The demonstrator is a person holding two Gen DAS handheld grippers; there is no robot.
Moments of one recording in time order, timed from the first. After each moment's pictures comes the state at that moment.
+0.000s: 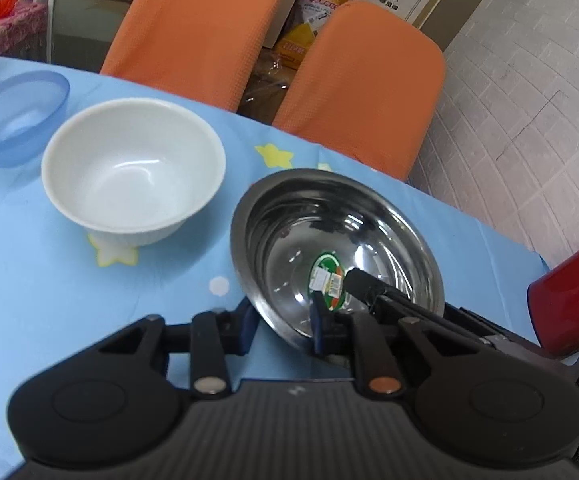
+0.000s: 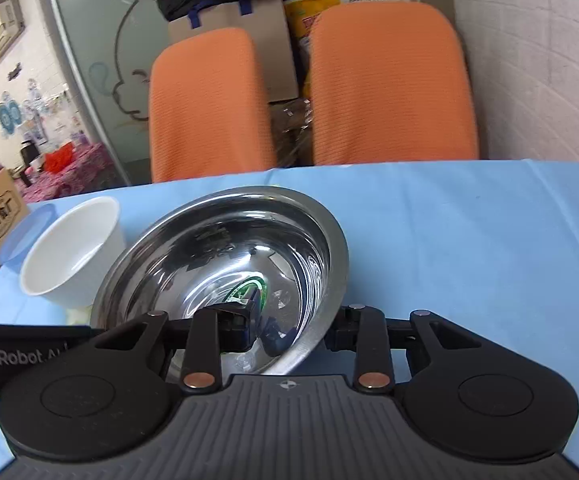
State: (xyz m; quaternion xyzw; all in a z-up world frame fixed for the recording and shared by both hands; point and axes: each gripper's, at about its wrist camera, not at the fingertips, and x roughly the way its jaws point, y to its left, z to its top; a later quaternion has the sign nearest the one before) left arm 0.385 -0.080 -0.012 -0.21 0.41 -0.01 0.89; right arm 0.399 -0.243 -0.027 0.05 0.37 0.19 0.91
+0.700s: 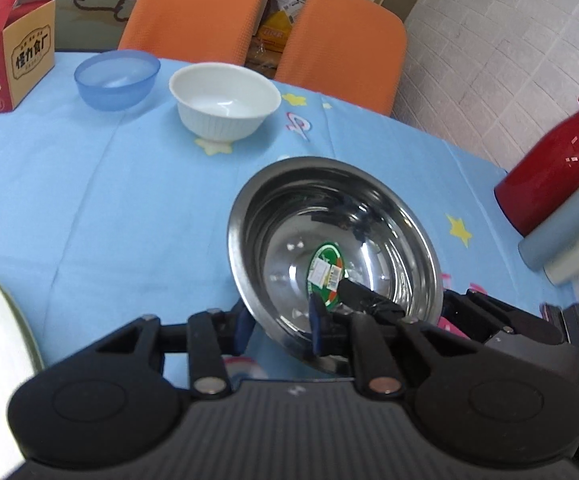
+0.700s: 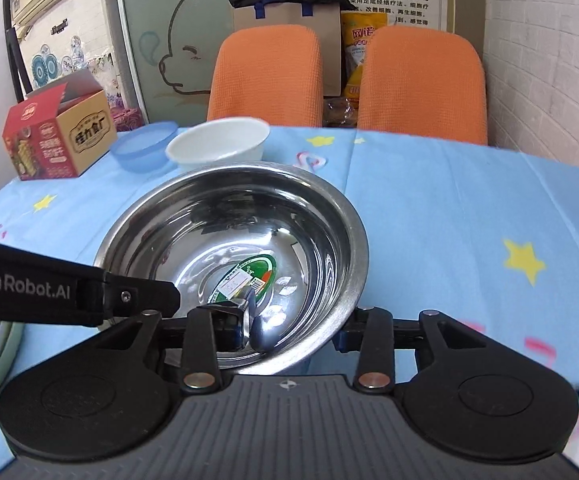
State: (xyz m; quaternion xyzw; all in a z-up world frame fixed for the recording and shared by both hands) left arm 0.223 -0.041 0.007 -0.15 0.44 -0.06 0.88; right arm 0.236 -0.197 -0.011 -0.02 0.35 0.19 0.92
